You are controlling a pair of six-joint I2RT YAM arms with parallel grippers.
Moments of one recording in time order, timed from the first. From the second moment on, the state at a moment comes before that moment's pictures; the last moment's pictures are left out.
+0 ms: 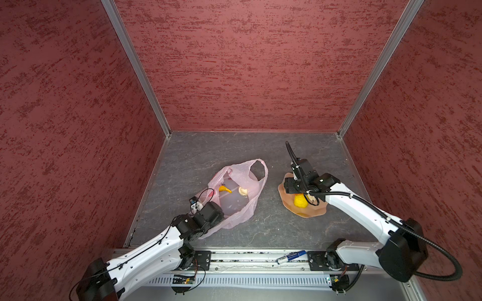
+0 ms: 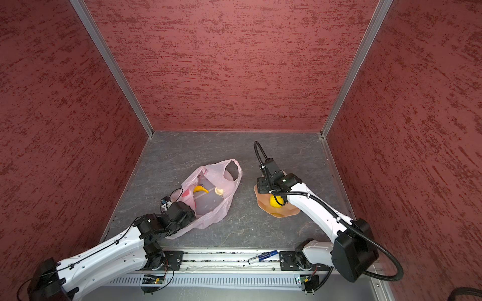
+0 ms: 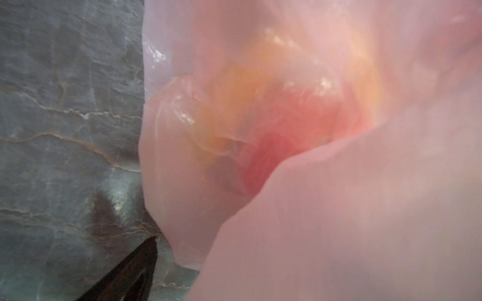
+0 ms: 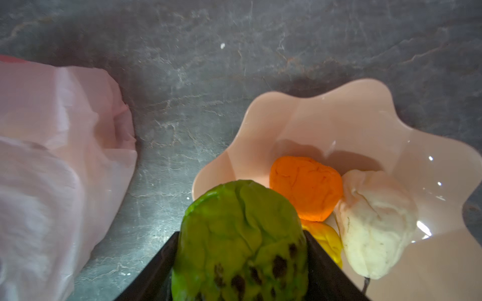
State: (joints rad) left arm -0.78 0.76 0.38 -0.76 -0.32 -1.28; right arm 0.54 1.30 0.95 -0.70 0.13 0.45
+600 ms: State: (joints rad) left arm -0.78 0.77 0.38 -0.75 -0.32 -1.27; right arm 0.52 1.39 0.84 -0.57 0.09 0.47
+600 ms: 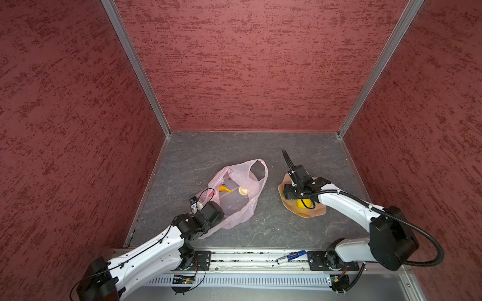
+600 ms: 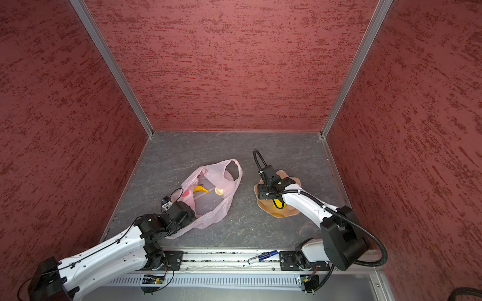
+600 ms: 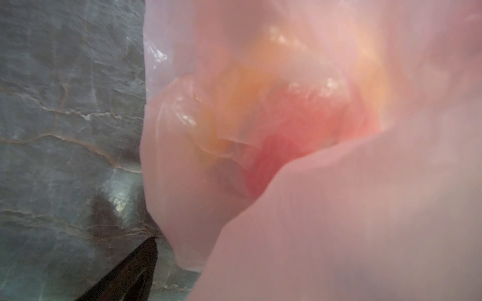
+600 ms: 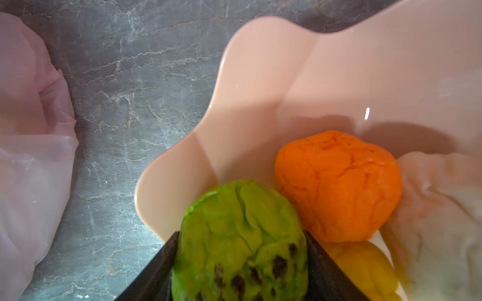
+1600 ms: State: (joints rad) left arm -0.77 0.77 0.38 -0.74 -0.32 -1.26; right arm 0.52 1.36 0.85 -0.62 0.10 0.49
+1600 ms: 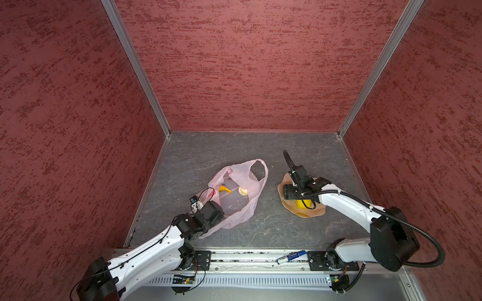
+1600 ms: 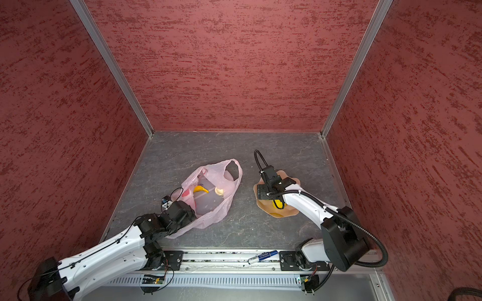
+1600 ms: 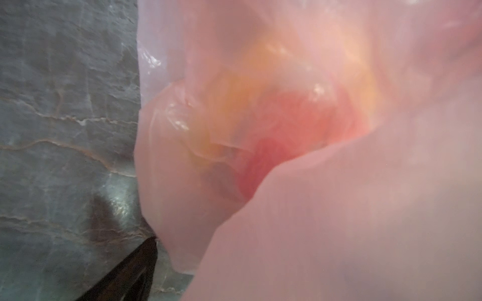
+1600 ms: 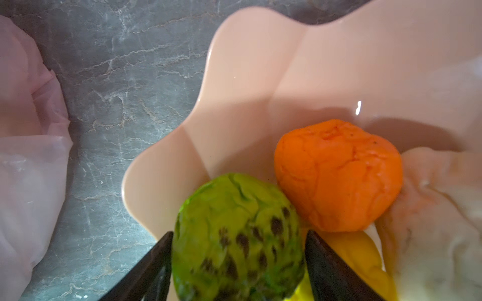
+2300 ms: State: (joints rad) left arm -0.80 0.81 0.39 -0.61 -0.31 -1.25; right arm 1.04 1.68 1.53 -0.81 0.29 0.96
